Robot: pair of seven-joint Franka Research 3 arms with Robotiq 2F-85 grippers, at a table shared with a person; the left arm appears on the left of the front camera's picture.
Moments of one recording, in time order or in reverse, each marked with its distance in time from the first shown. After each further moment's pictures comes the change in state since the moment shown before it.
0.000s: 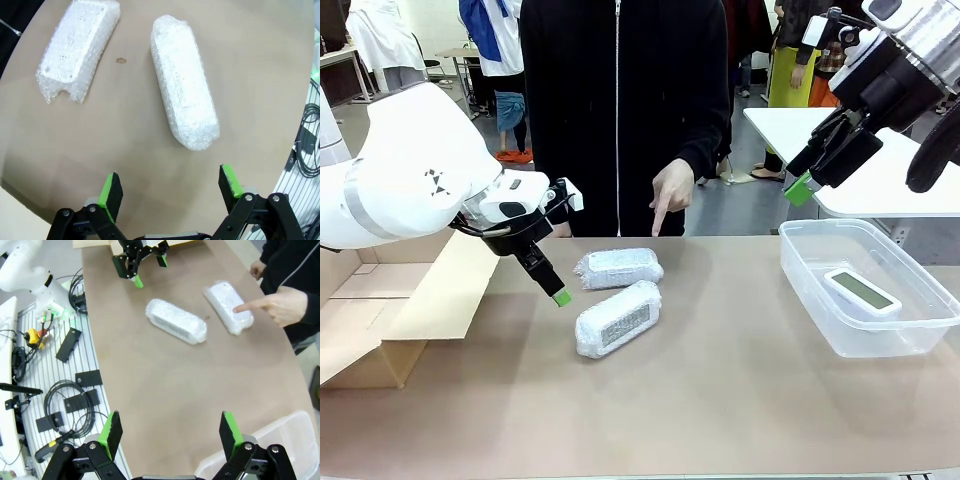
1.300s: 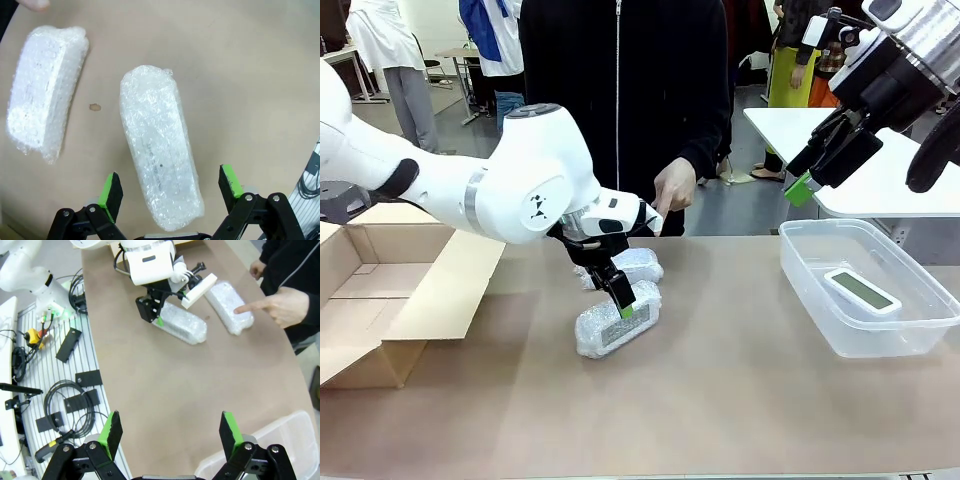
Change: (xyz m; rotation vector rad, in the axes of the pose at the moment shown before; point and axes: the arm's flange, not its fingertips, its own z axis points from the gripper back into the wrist) left arm 0.090 -0.039 -0.079 0.043 0.136 -0.013; right arm 0.000 0.000 0.000 0.000 0.000 0.000
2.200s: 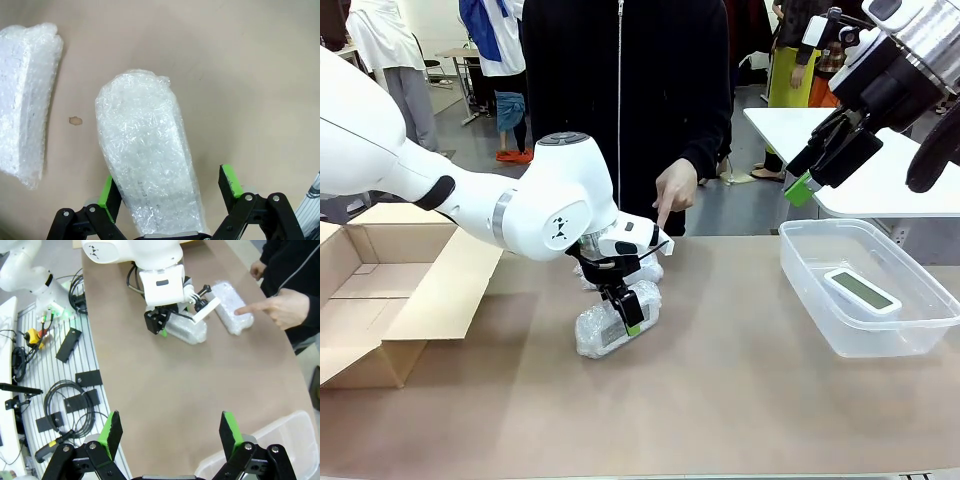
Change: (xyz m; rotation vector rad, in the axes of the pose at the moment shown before) left arm 0.009 0.002 -0.045 -0.020 0.061 -0.024; right arm 0.000 0.000 0.000 0.000 0.000 0.000
